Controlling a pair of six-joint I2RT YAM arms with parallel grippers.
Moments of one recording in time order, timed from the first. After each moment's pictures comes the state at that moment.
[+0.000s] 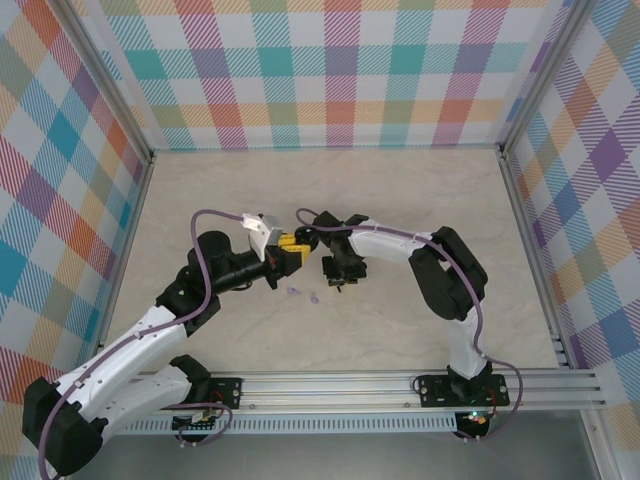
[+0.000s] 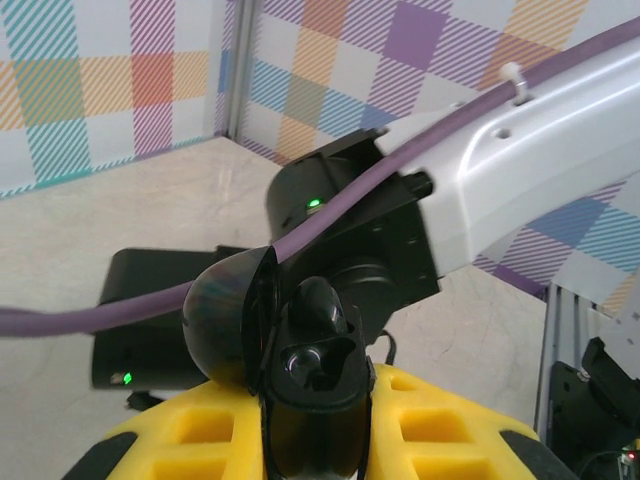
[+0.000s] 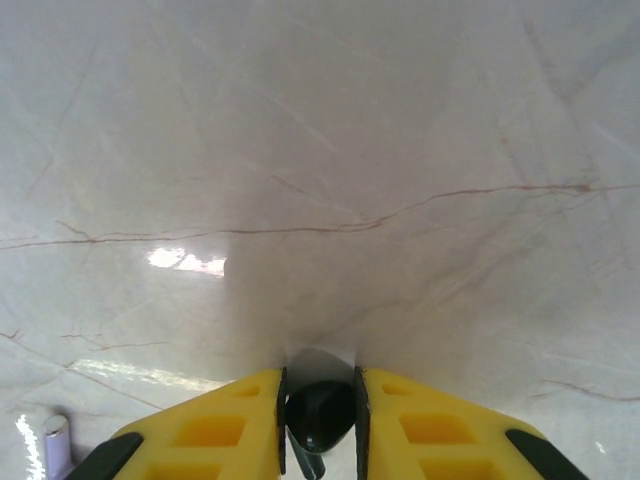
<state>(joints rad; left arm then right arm) -0.63 0.90 0.68 0.06 0.41 -0.17 0.76 2.01 1.39 -0.86 -0.05 0.63</state>
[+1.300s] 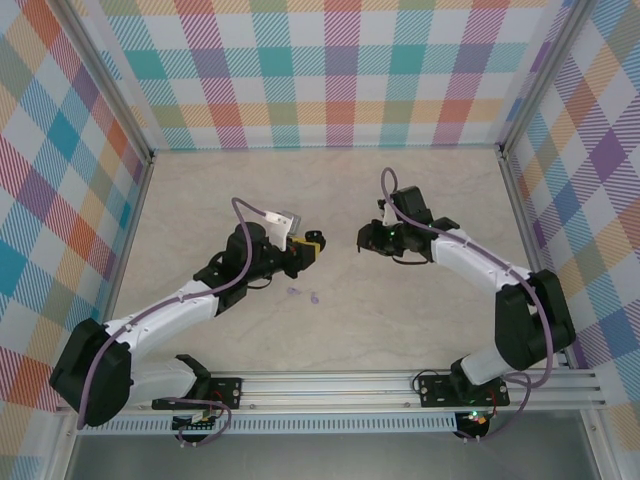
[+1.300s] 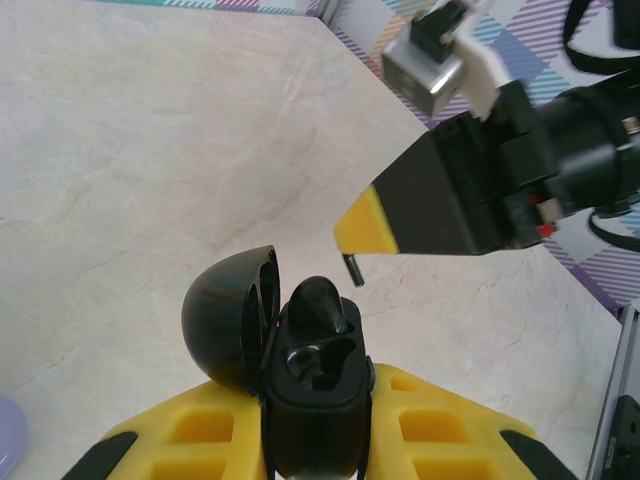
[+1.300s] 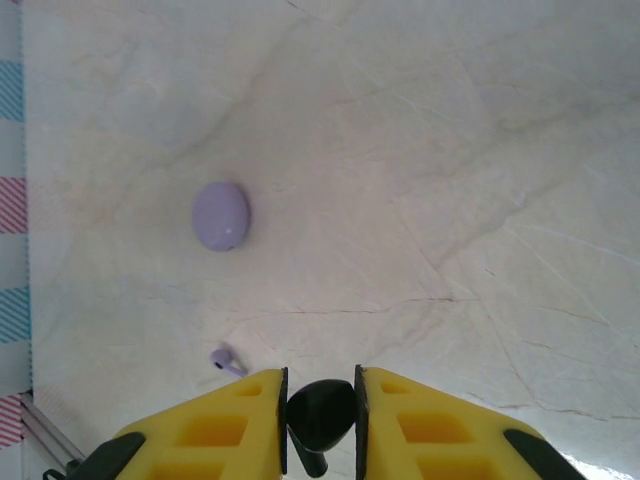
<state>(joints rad) -0.62 1.21 0.68 0.16 0.30 -0.36 0.44 1.48 1.01 -0.39 -0.40 0.63</state>
